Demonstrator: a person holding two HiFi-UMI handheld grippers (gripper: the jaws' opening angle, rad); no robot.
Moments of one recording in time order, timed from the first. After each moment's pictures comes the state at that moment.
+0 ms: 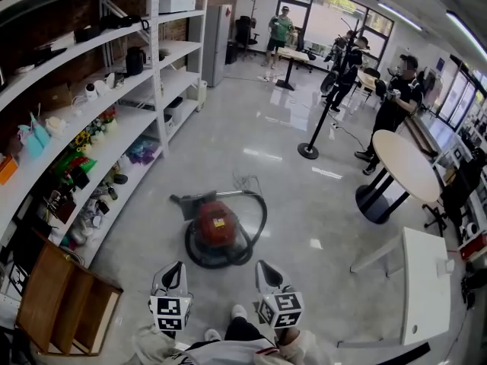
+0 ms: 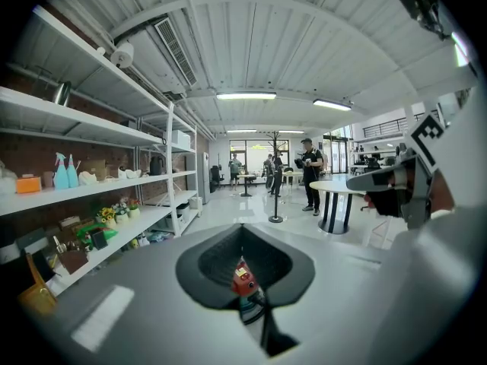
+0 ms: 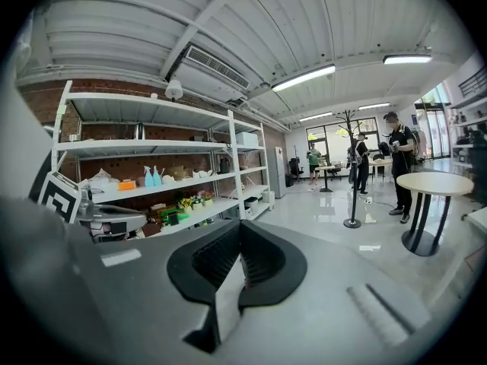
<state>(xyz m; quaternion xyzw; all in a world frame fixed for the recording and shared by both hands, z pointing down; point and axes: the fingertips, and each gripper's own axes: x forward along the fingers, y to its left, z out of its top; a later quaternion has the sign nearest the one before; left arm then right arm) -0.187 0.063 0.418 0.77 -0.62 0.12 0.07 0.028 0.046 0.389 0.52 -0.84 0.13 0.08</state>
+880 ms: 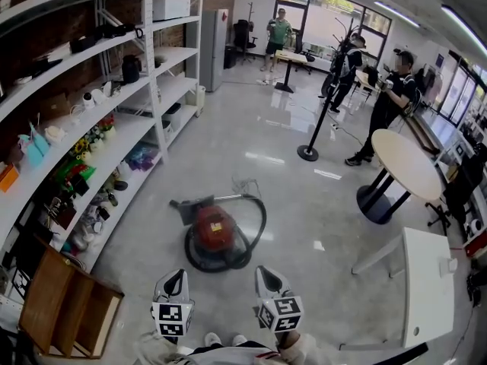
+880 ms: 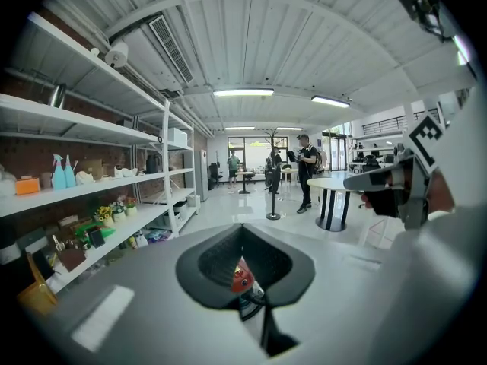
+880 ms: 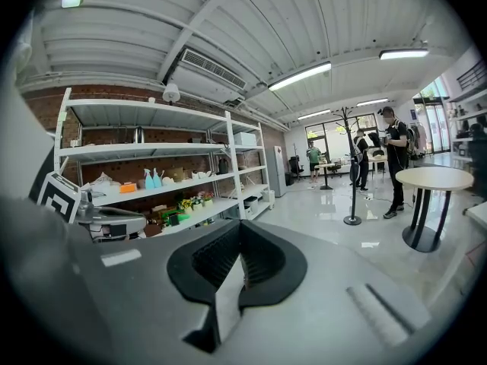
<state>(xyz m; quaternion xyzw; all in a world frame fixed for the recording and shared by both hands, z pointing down) -0.156 0.068 0.420 0.77 -0.61 0.13 0.07 0.055 0.048 0.394 0.51 -0.84 0.14 0.08</state>
